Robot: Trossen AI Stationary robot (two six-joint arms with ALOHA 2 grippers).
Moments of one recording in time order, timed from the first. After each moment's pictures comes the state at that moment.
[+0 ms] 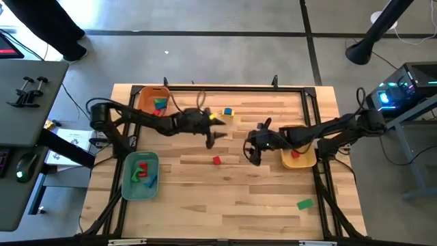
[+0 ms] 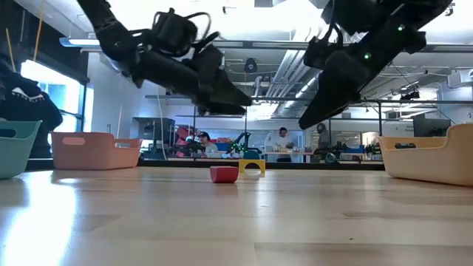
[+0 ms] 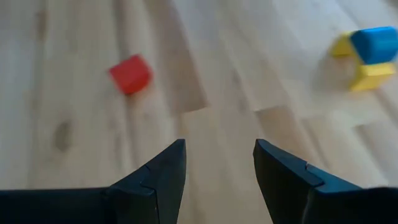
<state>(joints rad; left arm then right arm) 0.22 1.70 0.75 0.60 0.10 -0.06 0.04 1.37 0.67 -0.08 0.19 0.22</state>
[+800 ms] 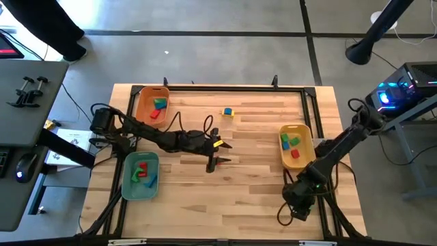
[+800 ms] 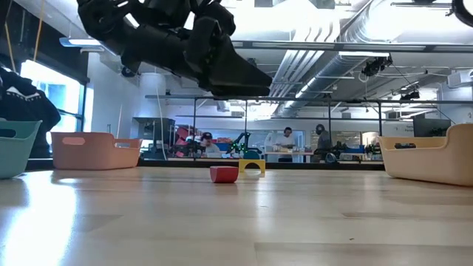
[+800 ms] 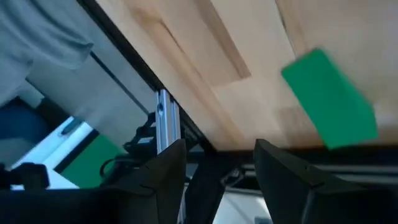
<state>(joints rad) -0.06 1.74 0.81 0.60 0.01 0.04 0.76 1.36 0.75 -0.60 -0.59 1.39</state>
